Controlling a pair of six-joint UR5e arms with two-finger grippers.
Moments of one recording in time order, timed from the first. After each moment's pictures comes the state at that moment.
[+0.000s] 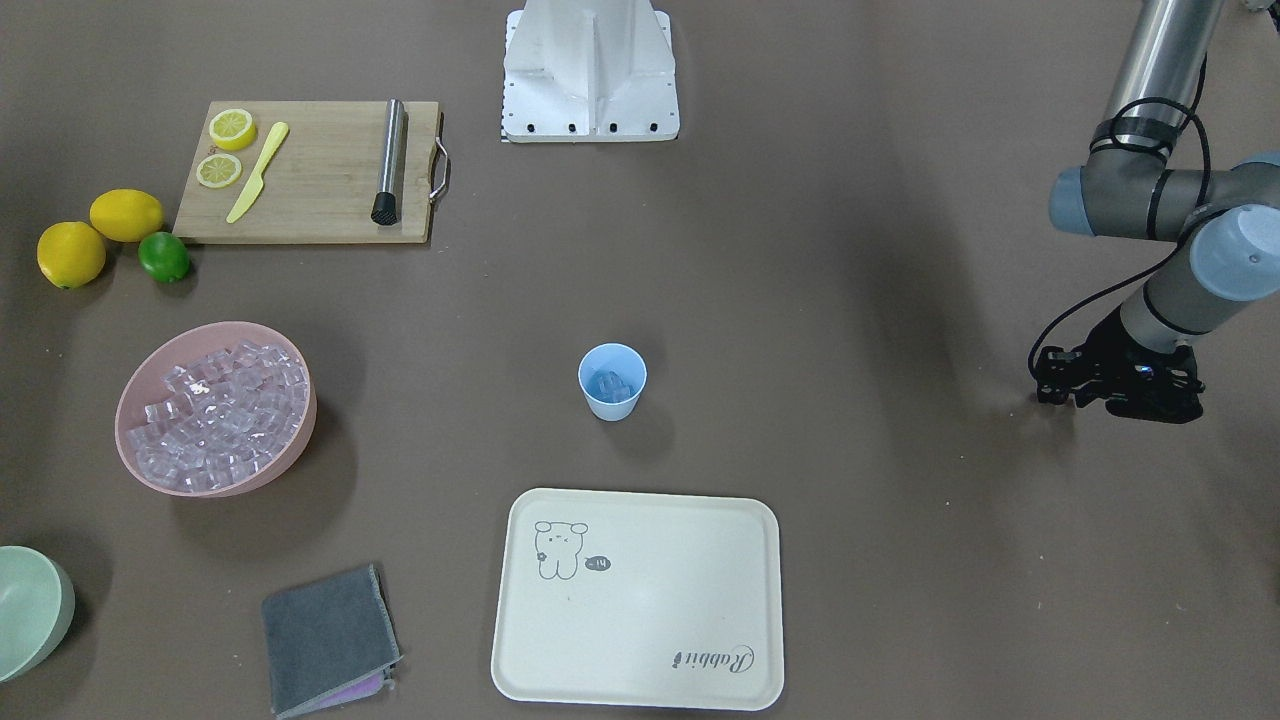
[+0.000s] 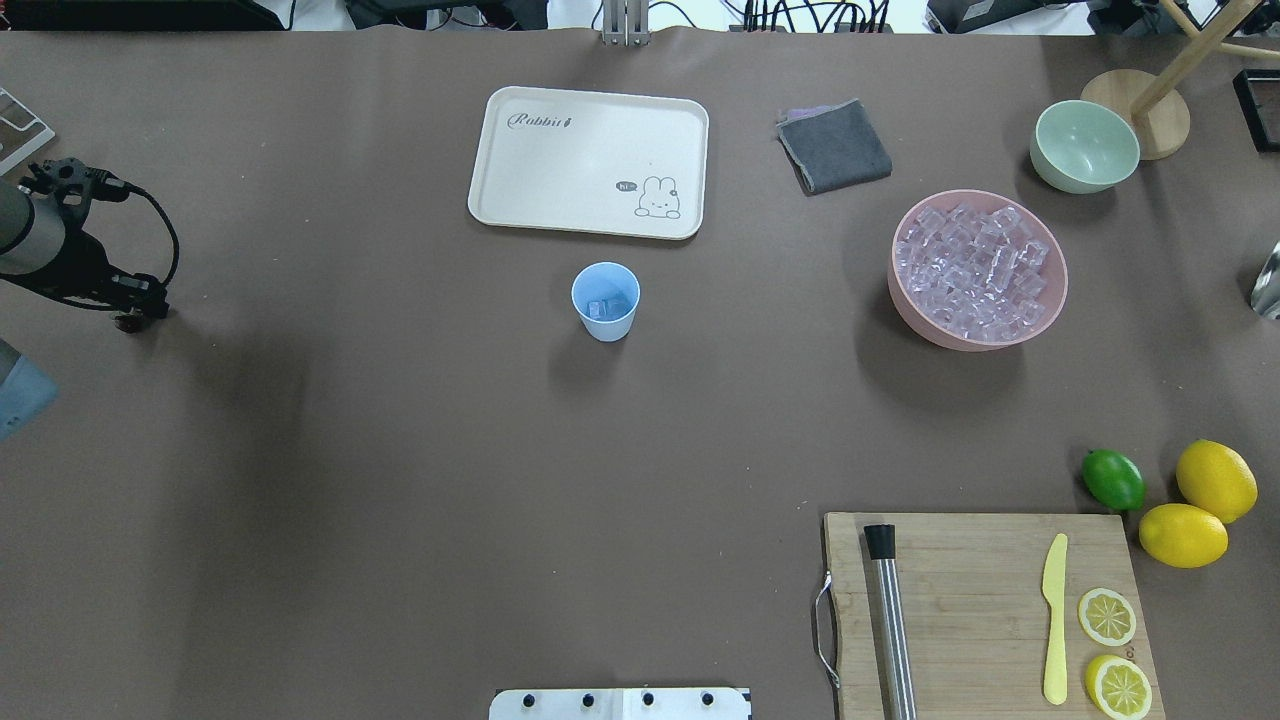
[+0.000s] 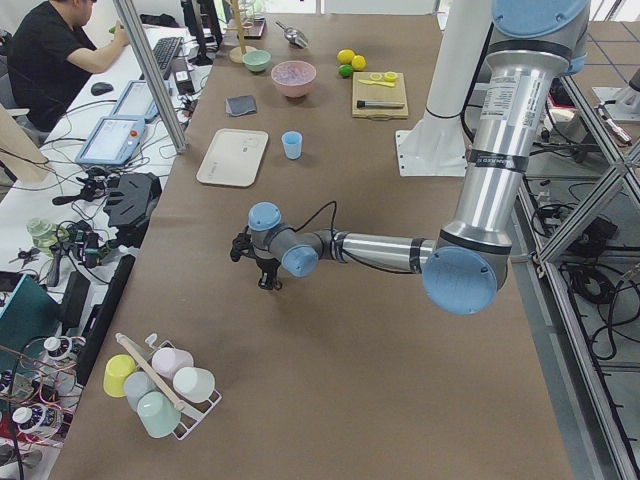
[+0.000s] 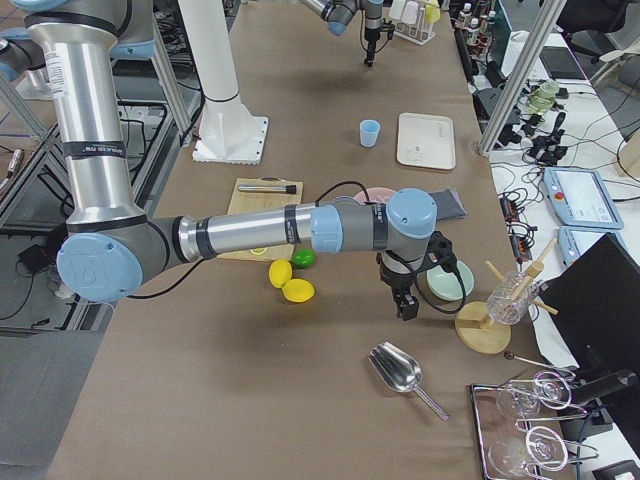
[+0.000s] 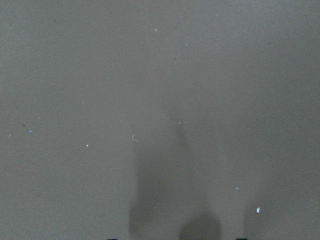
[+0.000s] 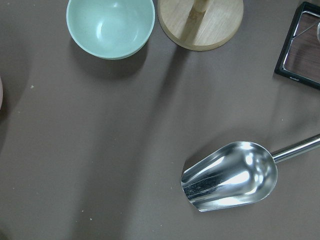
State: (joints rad) left arm -1.01 -1.76 -1.37 -2.15 -2.16 -0.58; right arm 1.59 -1.45 1.64 -1.67 2.35 -0.30
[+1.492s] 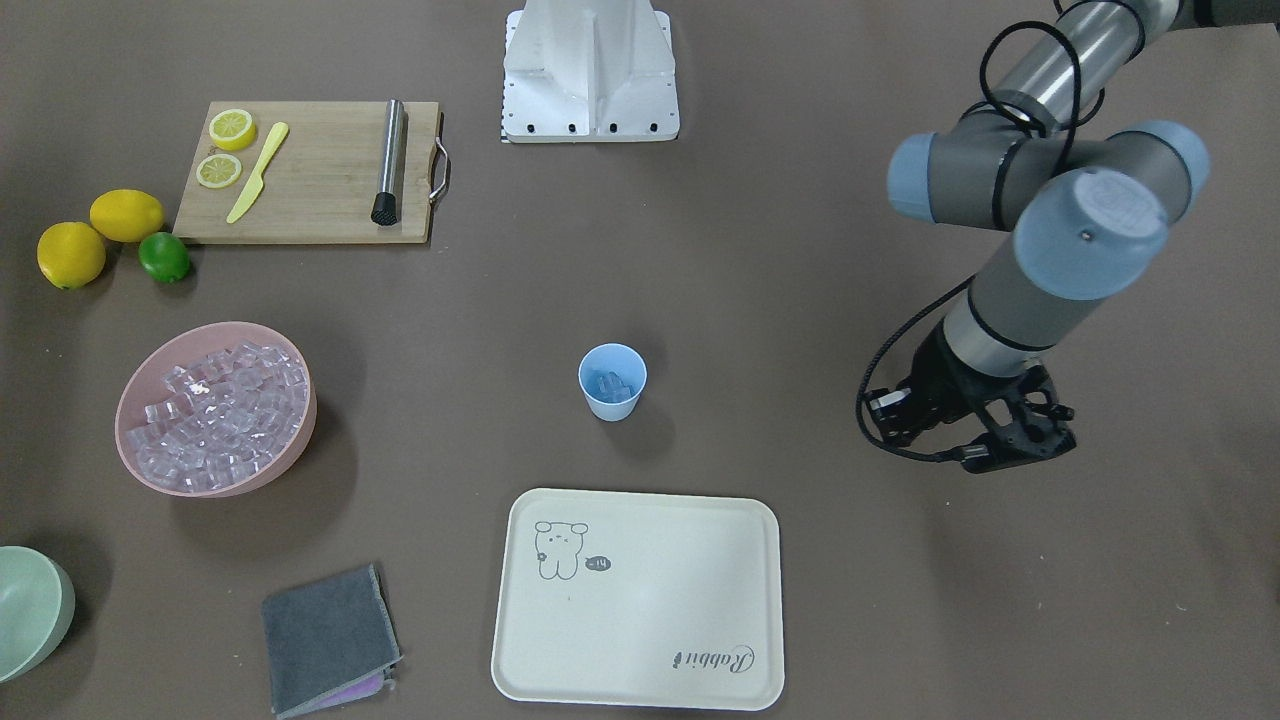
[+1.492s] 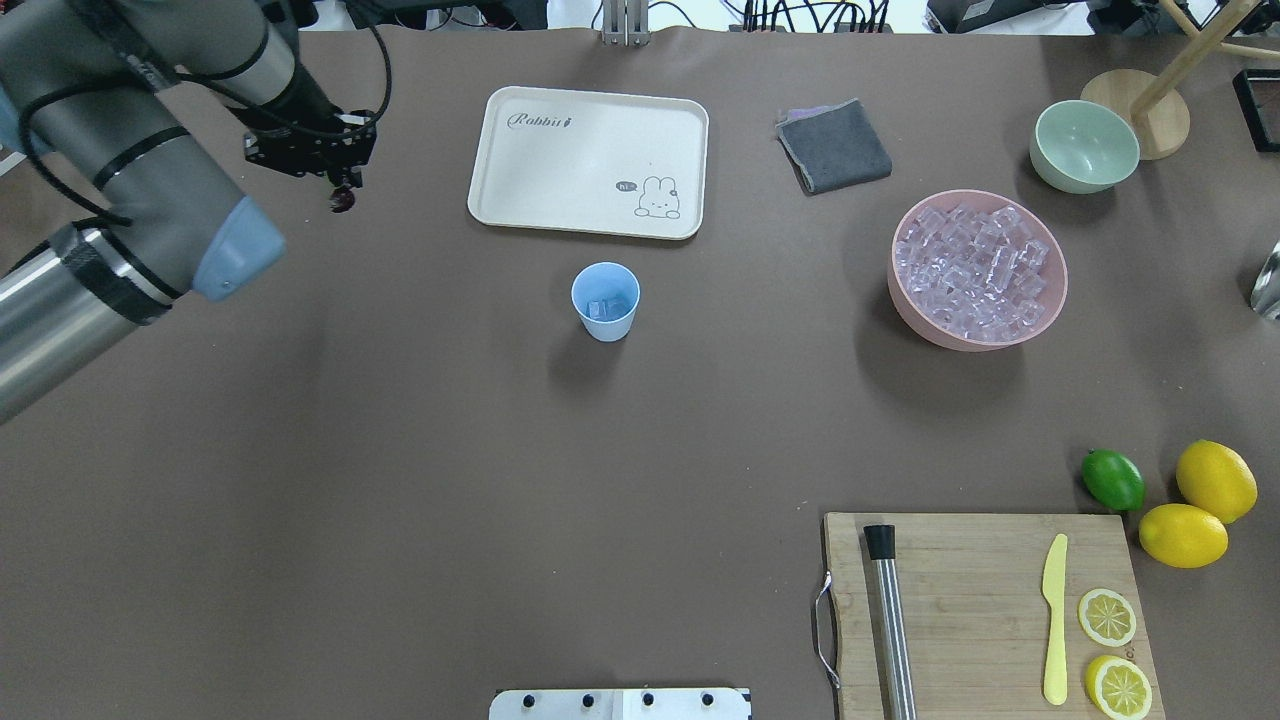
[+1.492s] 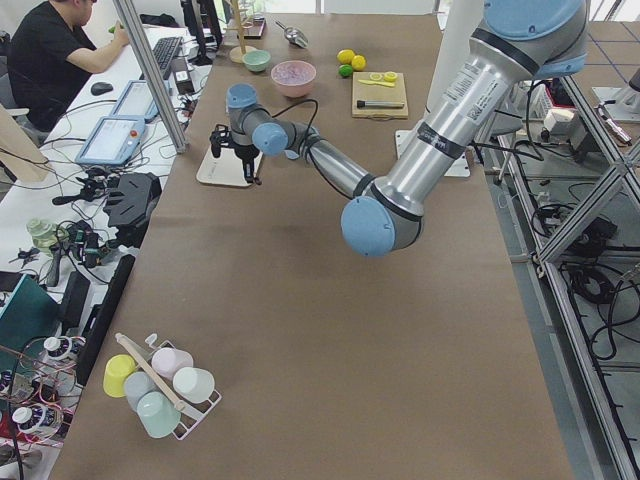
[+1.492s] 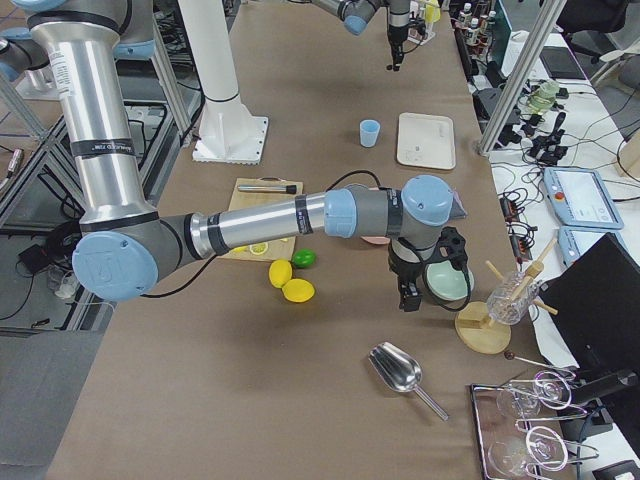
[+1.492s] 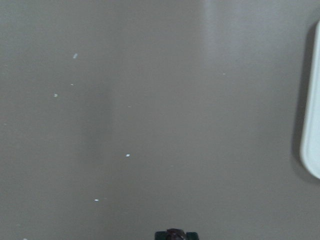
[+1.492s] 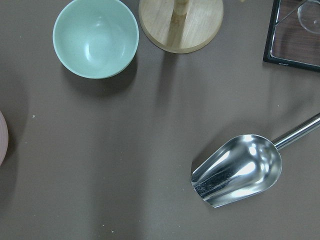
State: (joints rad) left arm -0.94 -2.26 -1.46 -1.69 -2.12 -1.13; right arm 1.59 -1.39 1.64 -1.77 2.35 -0.15
